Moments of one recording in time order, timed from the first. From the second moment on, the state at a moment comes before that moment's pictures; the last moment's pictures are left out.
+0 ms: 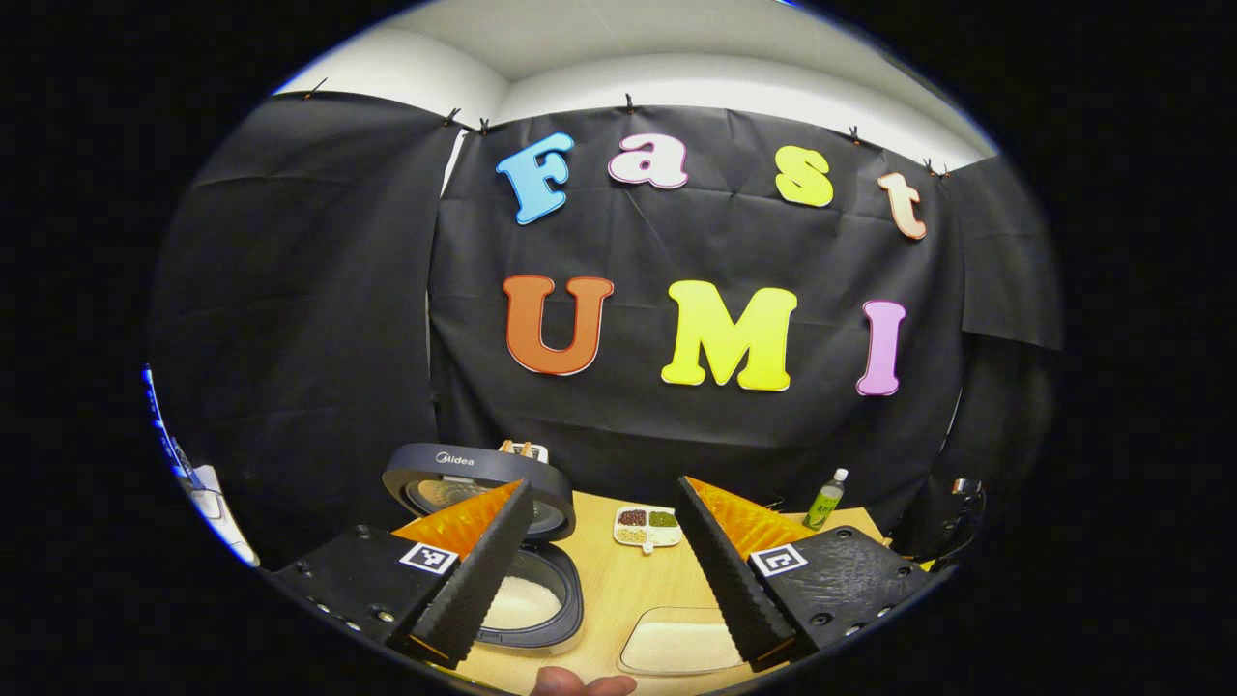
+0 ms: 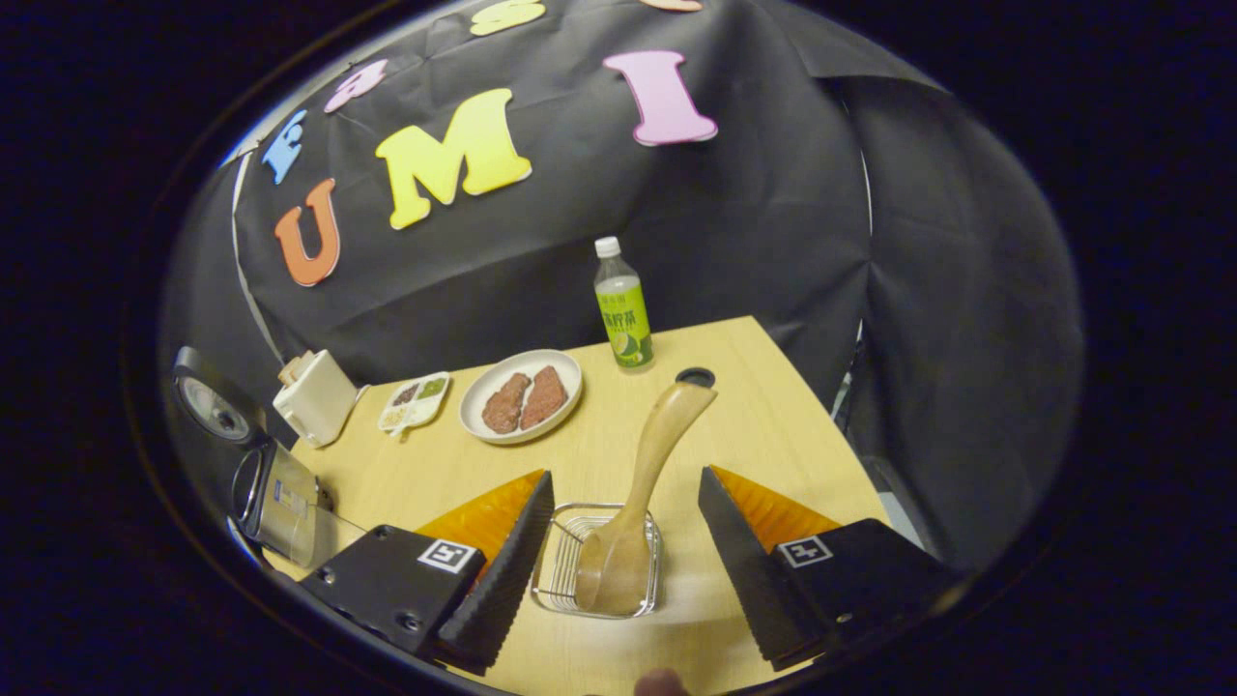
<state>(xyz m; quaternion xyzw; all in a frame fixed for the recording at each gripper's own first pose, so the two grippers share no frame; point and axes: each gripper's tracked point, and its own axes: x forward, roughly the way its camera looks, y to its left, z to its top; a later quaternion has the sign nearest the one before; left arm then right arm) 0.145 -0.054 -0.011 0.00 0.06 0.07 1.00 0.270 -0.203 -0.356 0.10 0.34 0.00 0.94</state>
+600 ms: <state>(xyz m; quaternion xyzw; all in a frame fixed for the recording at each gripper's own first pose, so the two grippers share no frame) 0.142 -0.060 -0.031 0.03 0.09 0.08 0.99 0.296 -0.194 -0.372 0.09 0.36 0.03 0.93</state>
